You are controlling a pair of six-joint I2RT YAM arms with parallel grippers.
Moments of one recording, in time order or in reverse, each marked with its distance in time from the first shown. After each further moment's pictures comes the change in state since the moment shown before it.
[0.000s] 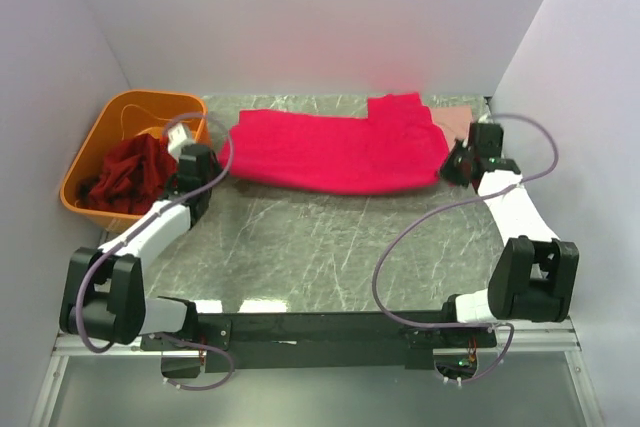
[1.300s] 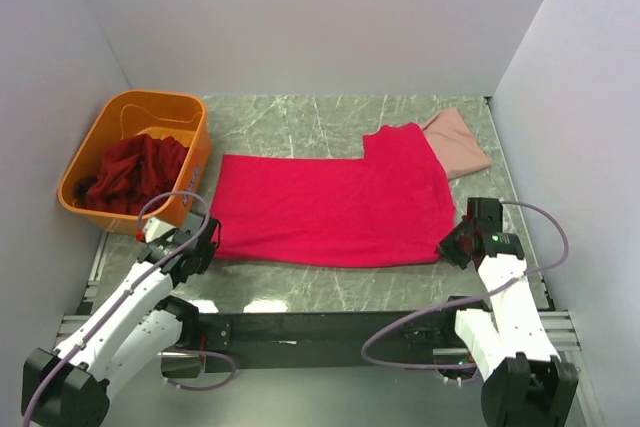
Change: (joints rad) left arm -0.200 -0.520 -0.294 -0.941 -0.136 -0.790; right arm -0.010 -0.556 -0.534 -0.361 0.066 0.283
